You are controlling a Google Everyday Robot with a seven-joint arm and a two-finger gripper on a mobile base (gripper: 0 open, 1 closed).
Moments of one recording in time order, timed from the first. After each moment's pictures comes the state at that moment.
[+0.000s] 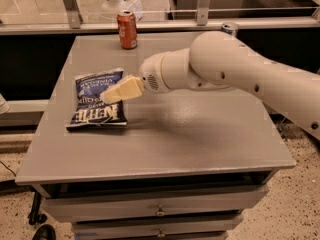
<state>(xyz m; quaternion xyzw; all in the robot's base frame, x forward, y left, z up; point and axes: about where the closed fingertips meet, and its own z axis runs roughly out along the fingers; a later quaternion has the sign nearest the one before) 0.585 0.088 0.885 -0.42 0.74 0.27 0.45</state>
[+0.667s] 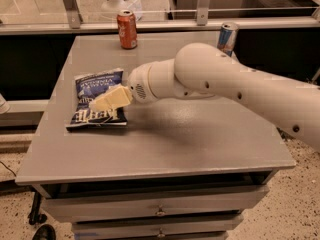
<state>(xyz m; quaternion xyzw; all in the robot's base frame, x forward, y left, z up) 0.575 0.118 0.863 -0.41 0.75 0.29 0.43</state>
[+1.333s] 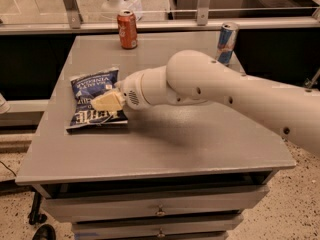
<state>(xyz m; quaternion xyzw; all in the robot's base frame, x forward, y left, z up) 0.562 0.133 0.847 -0.41 0.75 0.31 0.41</state>
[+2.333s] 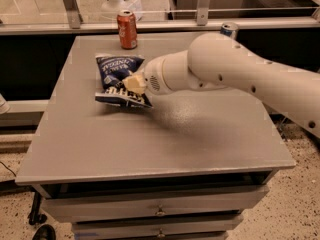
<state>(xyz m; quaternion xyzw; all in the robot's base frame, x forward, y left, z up) 0.591 0.081 0.868 -0.39 0.77 0.26 0.43</state>
